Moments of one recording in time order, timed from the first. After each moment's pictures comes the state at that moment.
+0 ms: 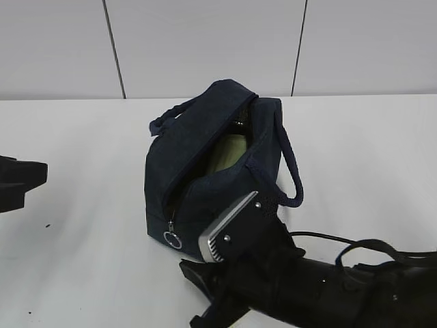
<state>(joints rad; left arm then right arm) -0.28 0.98 -0.45 -0.82 0.17 0.77 0.82 1.81 -0.55 0.01 -0.70 0.01</state>
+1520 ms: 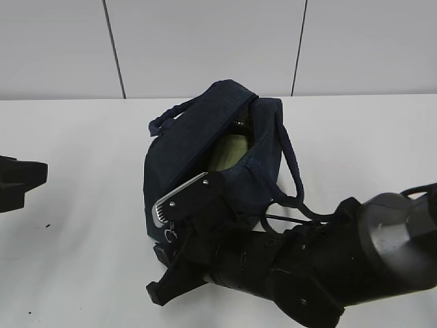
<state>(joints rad) -0.28 0.98 -0.45 -0.82 0.17 0.78 0.83 1.95 -0.80 0.08 -0.45 0.03</state>
